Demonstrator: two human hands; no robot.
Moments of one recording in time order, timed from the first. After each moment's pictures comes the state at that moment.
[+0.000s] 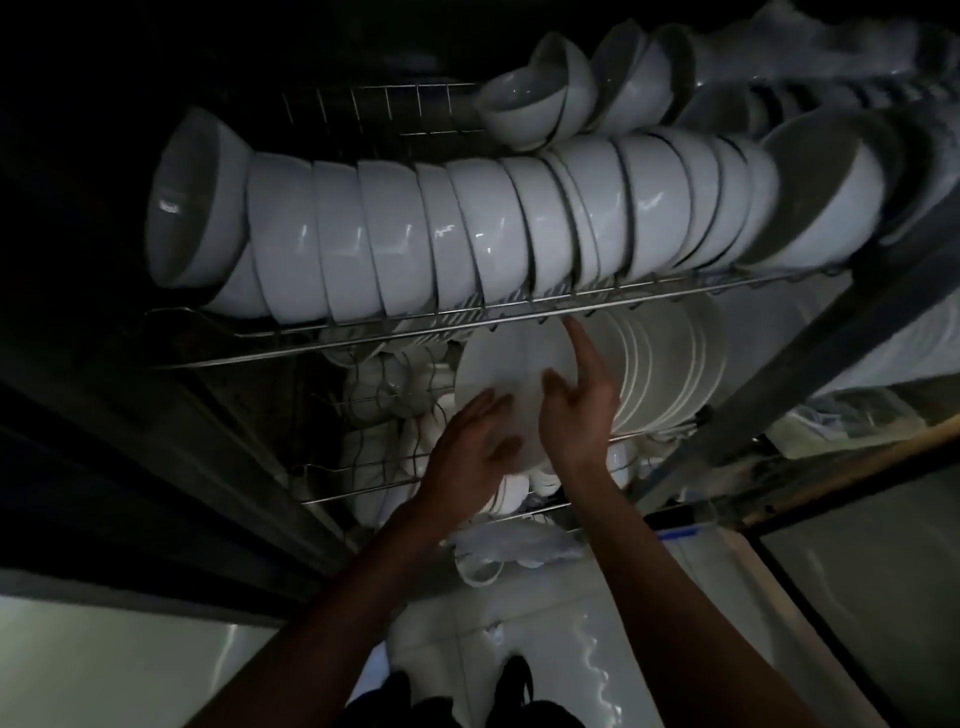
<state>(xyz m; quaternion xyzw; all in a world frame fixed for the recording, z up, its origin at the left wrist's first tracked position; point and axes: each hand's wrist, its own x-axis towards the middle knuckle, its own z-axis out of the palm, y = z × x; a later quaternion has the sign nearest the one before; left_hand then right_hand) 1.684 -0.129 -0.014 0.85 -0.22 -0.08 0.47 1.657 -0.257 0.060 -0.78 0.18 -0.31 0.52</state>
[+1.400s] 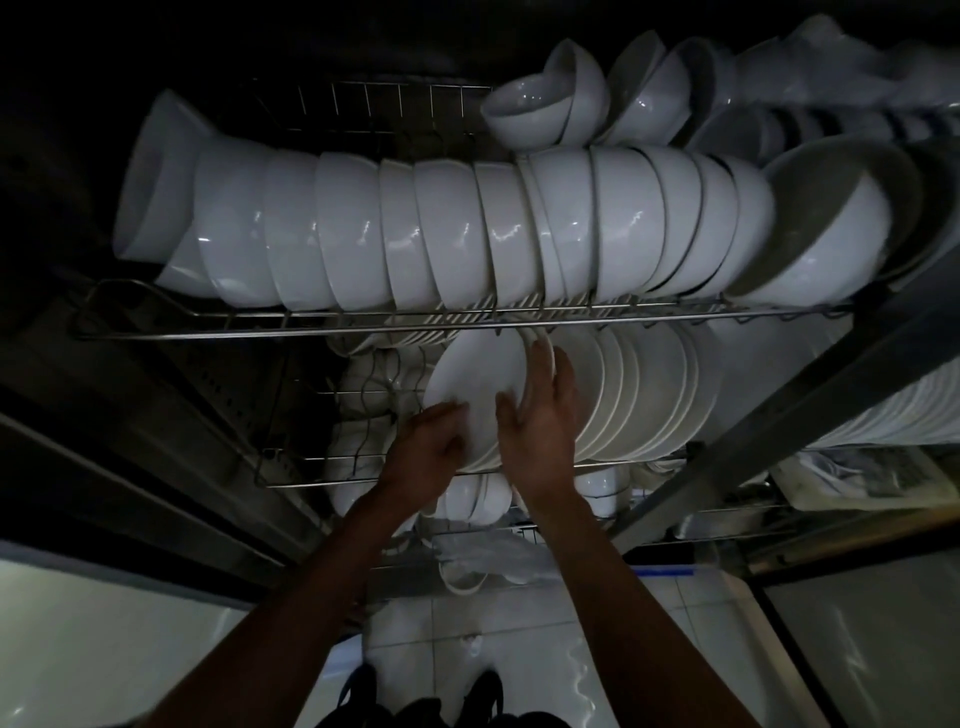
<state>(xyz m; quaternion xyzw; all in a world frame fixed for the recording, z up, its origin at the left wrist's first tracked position) 1.698 -0.127 -0.026 0.88 -0.14 -0.07 0.45 1.666 -0.279 0.030 -0.89 0.10 -0.22 0.38</state>
